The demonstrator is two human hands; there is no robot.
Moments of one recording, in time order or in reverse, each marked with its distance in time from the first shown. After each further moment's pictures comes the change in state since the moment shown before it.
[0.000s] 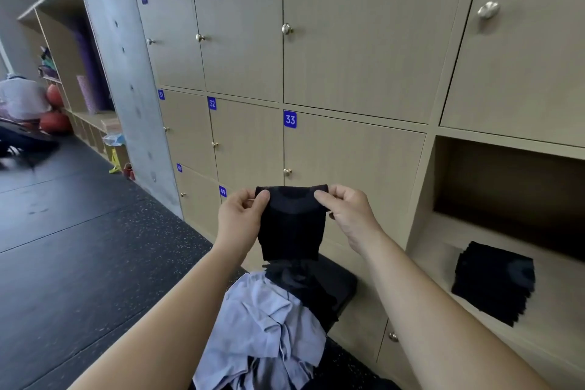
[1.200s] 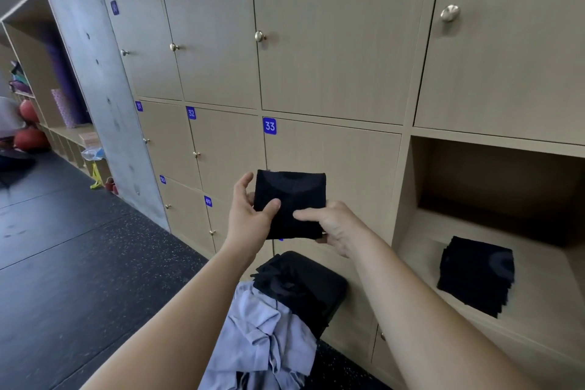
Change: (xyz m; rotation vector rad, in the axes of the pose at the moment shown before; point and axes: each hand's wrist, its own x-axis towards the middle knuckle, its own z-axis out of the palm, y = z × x) left_hand 0.007 0.010 0.043 -0.153 -0.123 -0.023; right_hand 0.007 -0.001 -0.015 0.022 -0.107 0.356
